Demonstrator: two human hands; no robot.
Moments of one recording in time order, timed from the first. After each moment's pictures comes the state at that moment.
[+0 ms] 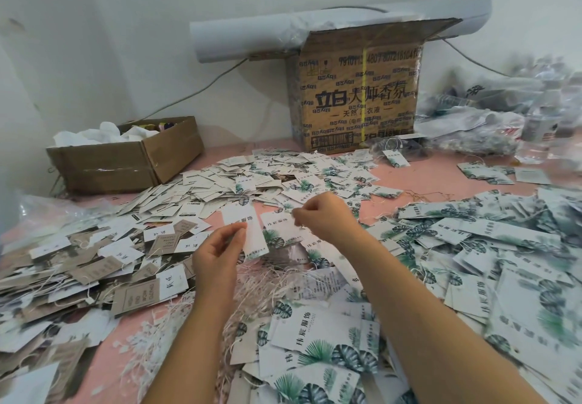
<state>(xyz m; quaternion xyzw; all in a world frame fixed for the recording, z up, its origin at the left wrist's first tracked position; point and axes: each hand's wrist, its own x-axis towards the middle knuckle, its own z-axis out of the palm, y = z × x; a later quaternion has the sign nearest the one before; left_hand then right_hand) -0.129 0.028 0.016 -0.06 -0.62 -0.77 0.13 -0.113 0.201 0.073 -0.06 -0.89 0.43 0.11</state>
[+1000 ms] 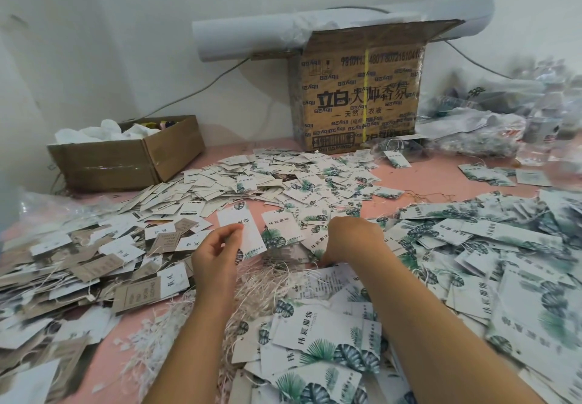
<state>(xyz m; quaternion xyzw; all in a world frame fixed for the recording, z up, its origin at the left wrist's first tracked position) -0.131 0.029 0.014 -0.02 -0.63 -0.76 0.15 -0.107 0.213 0.061 -0.16 -0.98 0.04 -0.06</state>
